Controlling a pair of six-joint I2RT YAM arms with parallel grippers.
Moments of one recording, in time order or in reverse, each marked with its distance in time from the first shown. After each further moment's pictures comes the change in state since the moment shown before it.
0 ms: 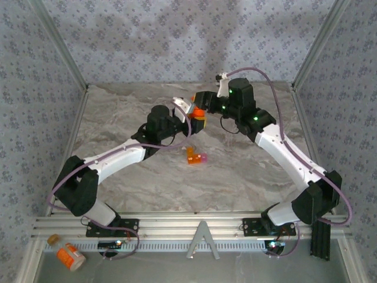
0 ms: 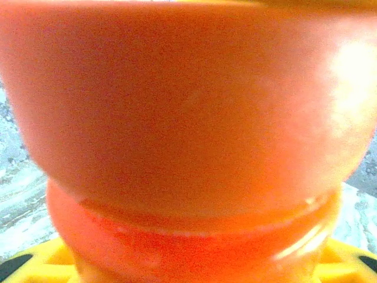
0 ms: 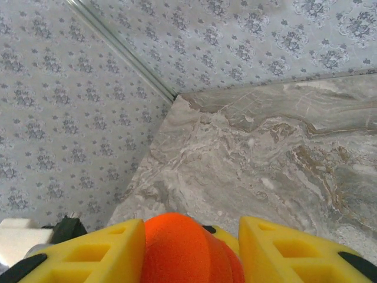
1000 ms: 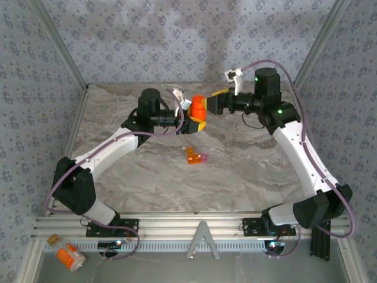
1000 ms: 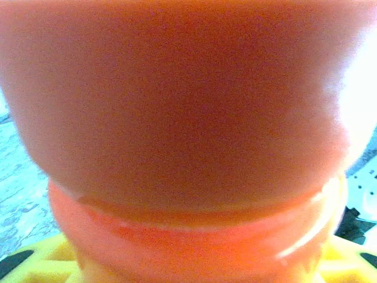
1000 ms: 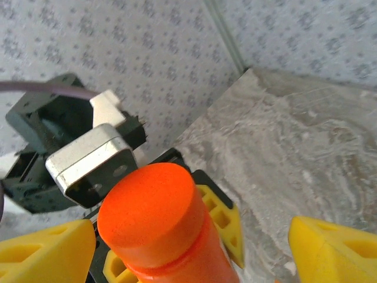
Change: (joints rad) left arm 0.122 0.000 0.185 -0.235 0.632 0.029; right arm -0.195 -0.048 0.134 -0.248 -0.541 -0.332
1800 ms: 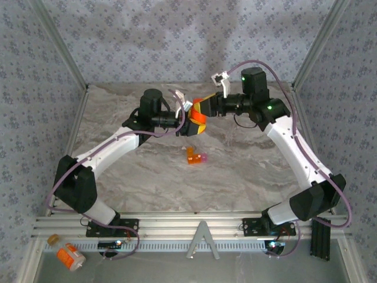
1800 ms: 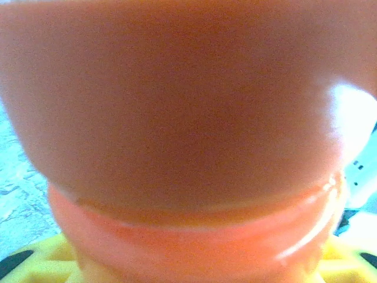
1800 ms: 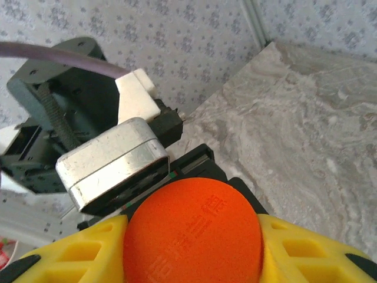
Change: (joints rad) left arm 0.000 0.017 0.004 -0.054 0.004 0.002; right arm 0.072 0.063 0.027 -0.034 0.018 -0.042
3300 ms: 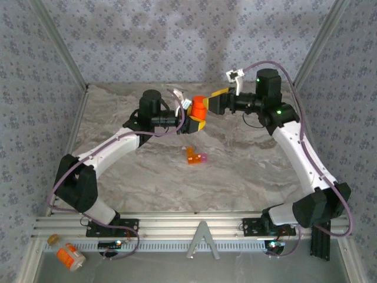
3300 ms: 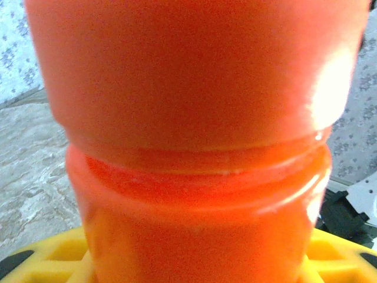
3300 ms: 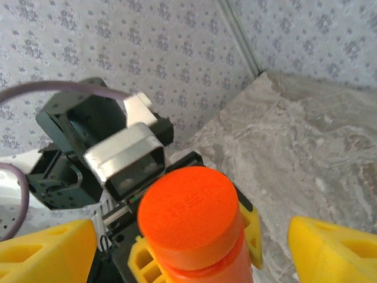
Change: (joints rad) left arm 0.010 0.009 -0.022 0.091 -0.030 -0.040; right arm -0.100 -0.057 -0.088 0.138 -0.093 0.069
